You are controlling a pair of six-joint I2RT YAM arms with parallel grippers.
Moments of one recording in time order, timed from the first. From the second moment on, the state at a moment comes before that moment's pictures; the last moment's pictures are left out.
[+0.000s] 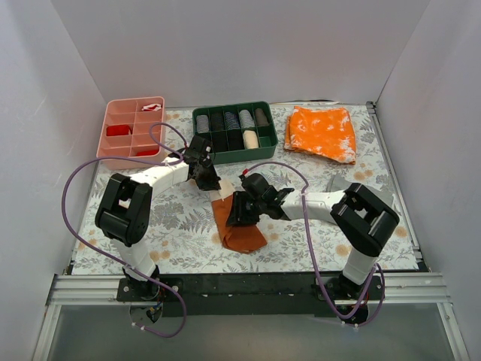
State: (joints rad) left arm -0.43 1.76 1.14 -0.44 0.10 -0.78; right arm 0.92 1.74 0.91 -0.02 -0.25 0.87
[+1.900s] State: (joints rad) left arm -0.43 1.76 1.14 -0.44 0.11 -0.78; right arm 0.92 1.81 0.95 0.00 -0.36 0.87
